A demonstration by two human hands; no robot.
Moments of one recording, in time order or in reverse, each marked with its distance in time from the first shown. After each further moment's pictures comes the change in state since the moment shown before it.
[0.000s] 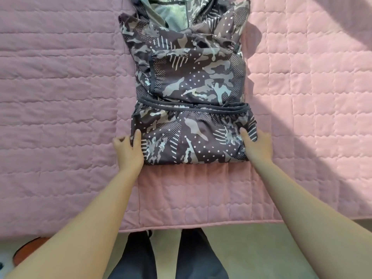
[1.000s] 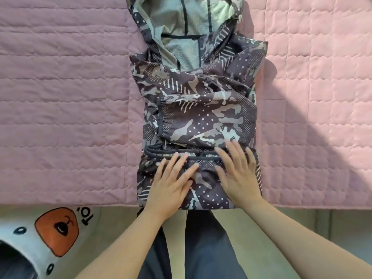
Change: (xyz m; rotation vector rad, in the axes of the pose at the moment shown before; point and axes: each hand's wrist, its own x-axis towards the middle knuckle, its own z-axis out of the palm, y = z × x) left_hand -0.133 -0.070 0.011 0.646 -0.195 0.953; right_hand -0.131 0.033 0.029 -0.548 -0.011 -0.908
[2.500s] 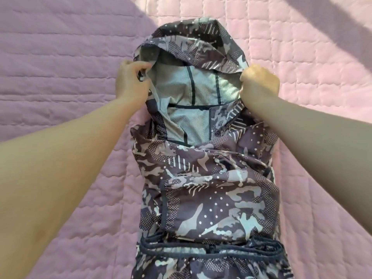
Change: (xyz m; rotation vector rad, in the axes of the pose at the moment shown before) left_hand 0.364 -0.200 -0.136 -0.469 0.421 -0.486; right_hand 0.400 0.100 -0.040 -0.242 -0.046 0.353
